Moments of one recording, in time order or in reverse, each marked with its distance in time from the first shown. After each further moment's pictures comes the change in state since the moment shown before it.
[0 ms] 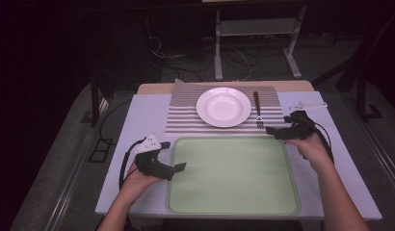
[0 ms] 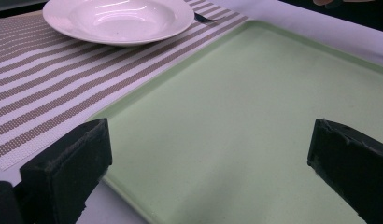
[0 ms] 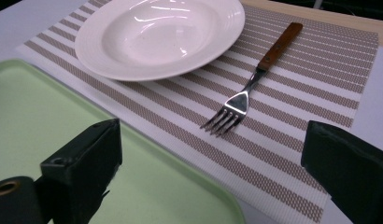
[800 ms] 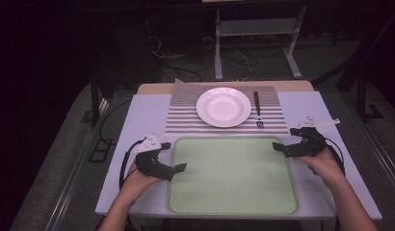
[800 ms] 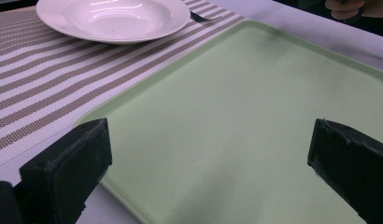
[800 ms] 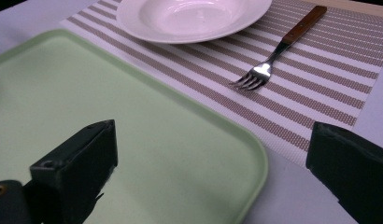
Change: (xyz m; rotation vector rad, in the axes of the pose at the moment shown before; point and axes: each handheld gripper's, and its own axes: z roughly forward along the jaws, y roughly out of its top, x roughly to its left) left arm -0.002 0.001 -0.001 0.005 -0.012 -0.016; right arm 0.009 -0.038 -0.032 -0.012 0.072 -0.052
